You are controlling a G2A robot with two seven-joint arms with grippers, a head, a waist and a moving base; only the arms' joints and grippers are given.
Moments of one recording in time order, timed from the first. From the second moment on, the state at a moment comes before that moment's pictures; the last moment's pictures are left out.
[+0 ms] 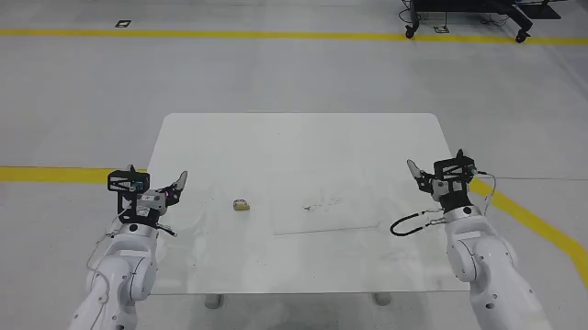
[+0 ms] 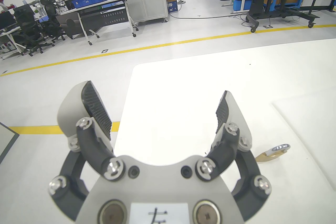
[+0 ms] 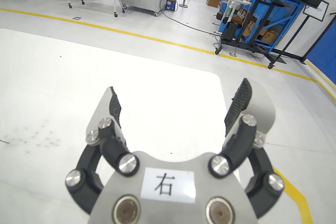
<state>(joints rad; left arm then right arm) 1.73 -1.15 -1.60 -1.80 1.33 0.00 0.00 -1.72 -1.15 1.57 -1.82 -1.36 -0.03 0.02</state>
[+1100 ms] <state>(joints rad) 1.73 -1.15 -1.60 -1.80 1.33 0.00 0.00 -0.98 -1.15 0.83 -1.19 -1.27 -1.01 0.22</state>
